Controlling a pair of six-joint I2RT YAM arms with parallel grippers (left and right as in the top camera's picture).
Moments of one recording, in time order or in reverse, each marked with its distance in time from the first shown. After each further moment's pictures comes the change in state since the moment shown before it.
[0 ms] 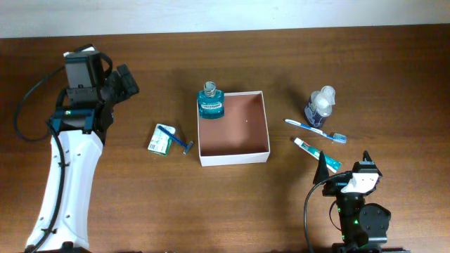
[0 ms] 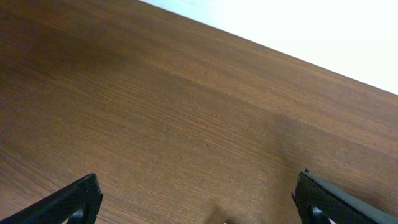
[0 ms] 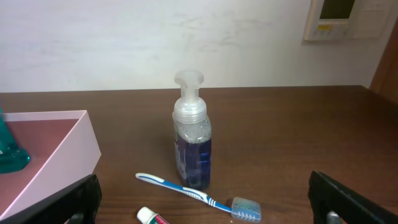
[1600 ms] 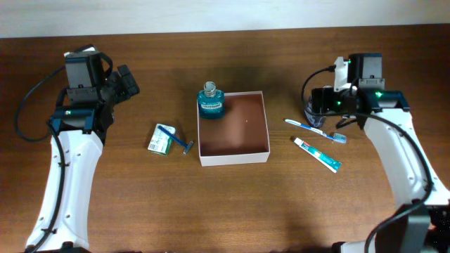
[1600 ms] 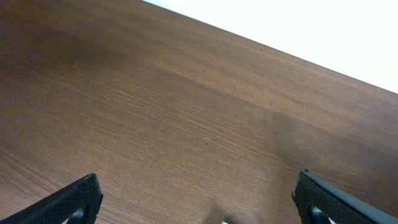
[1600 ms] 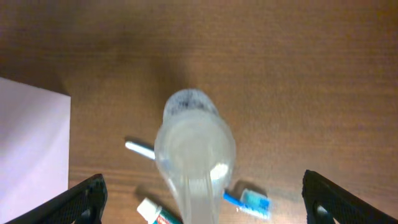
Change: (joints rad) left arm 0.000 0.000 0.000 -0.003 0.007 0.000; right arm 0.000 1.582 1.278 -0.633 -0.044 -0.047
